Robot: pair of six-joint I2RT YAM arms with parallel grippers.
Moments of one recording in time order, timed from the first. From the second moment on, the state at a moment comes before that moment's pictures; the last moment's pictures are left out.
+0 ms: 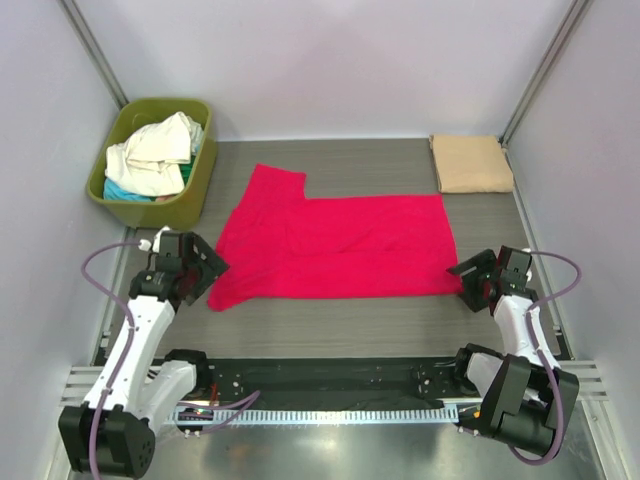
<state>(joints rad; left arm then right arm) -0.08 0.89 0.71 -0.75 -0.11 -0.83 -0.36 0.97 0.41 -0.35 -0.20 0.82</state>
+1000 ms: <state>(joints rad) -0.19 2.25 2.10 -0.58 -0.17 -0.45 -0.29 0.97 0.64 -0.35 -0.35 0.67</state>
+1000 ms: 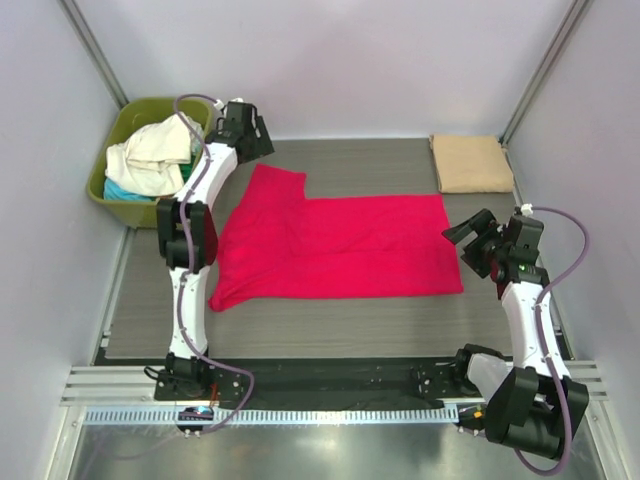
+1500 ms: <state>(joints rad) -0.10 2.62 2.41 -0.65 -0.04 -0.50 -0.22 0.89 0.70 -0.41 -0.34 0.65</state>
